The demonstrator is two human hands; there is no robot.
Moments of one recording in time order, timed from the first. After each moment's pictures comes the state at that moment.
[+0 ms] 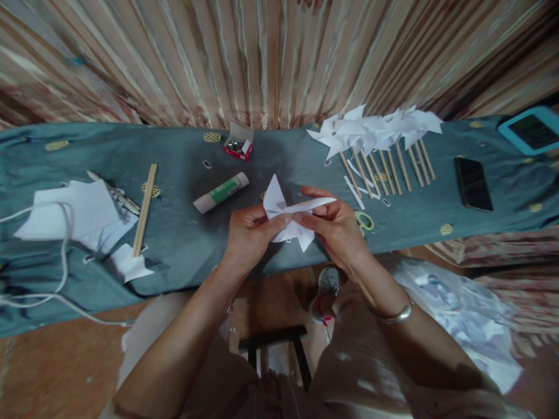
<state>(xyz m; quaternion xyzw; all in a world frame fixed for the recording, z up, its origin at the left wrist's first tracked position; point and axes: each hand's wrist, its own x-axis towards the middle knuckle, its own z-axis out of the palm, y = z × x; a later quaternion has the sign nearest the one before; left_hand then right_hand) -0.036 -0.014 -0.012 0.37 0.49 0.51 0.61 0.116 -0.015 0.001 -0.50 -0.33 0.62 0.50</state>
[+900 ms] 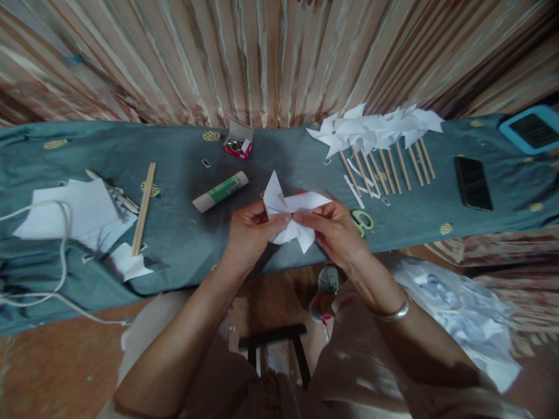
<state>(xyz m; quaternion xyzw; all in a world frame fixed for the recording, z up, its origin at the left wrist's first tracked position) -0.032 -0.013 -0.008 0.33 0.46 0.52 0.64 0.113 -0.014 0.006 -0.49 -0.30 0.67 0.47</state>
